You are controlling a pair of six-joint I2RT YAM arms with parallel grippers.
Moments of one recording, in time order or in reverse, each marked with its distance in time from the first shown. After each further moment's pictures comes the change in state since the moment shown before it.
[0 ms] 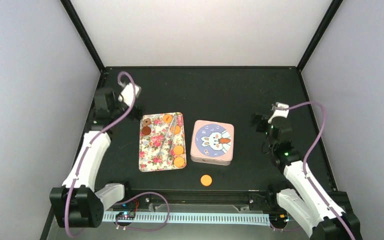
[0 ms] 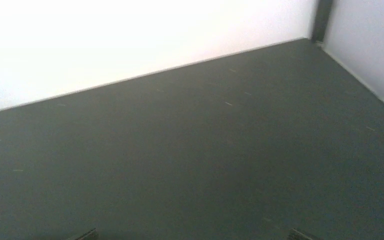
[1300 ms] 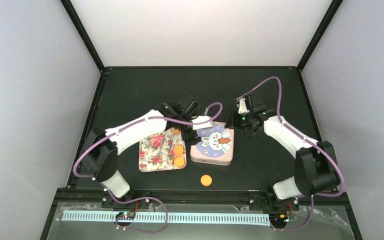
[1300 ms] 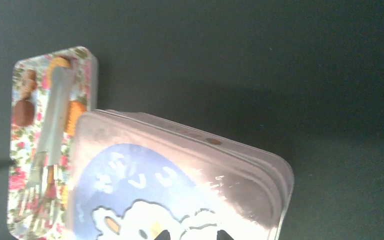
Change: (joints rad) left arm -0.820 0.462 0.220 -0.307 -0.141 0.163; right arm 0.093 0.612 0.405 -0.404 -0.547 0.098
